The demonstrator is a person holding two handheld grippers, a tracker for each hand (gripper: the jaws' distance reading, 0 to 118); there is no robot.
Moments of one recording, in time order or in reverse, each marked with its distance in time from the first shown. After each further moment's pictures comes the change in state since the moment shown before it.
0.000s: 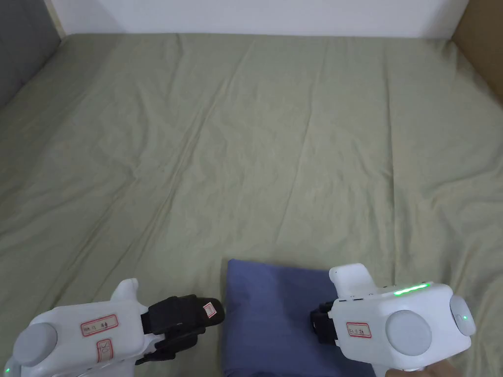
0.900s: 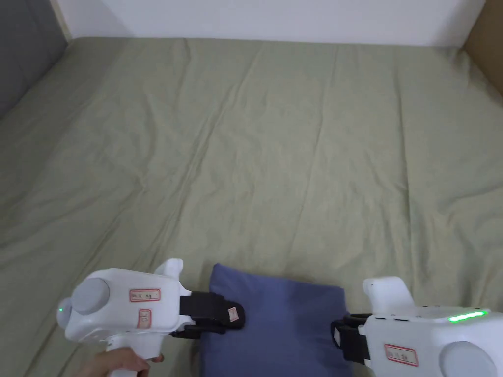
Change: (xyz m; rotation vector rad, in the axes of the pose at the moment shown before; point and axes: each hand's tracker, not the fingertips) left arm 0.006 0.069 -0.033 -0.180 0.072 -0.211; right arm -0.005 0.007 0.029 0.074 0.006 -0.047
